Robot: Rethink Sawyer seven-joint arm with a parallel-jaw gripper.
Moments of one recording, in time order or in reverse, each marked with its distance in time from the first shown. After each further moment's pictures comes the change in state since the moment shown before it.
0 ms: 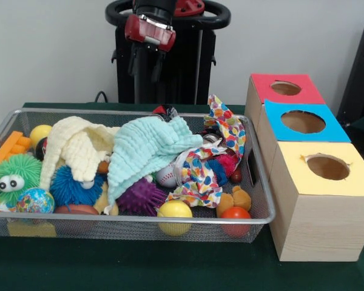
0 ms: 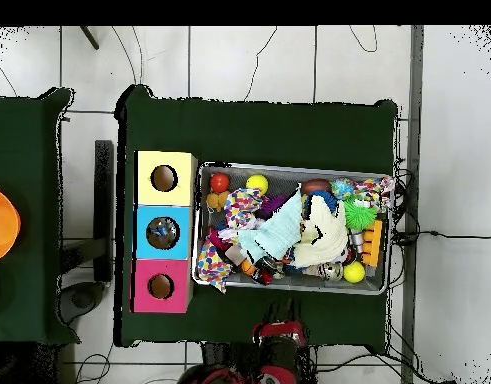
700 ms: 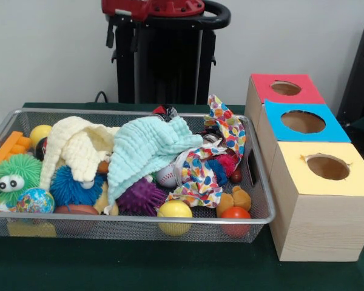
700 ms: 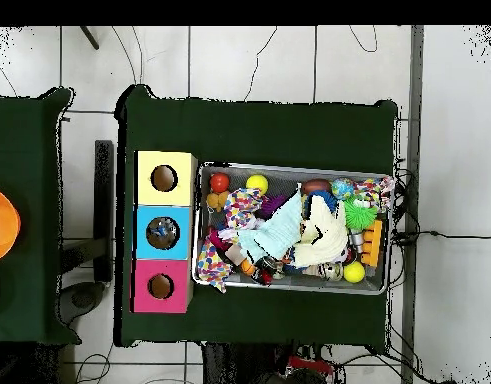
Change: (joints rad) arm -0.247 -0.304 -0.096 -0.011 0.278 -0.605 -0.027
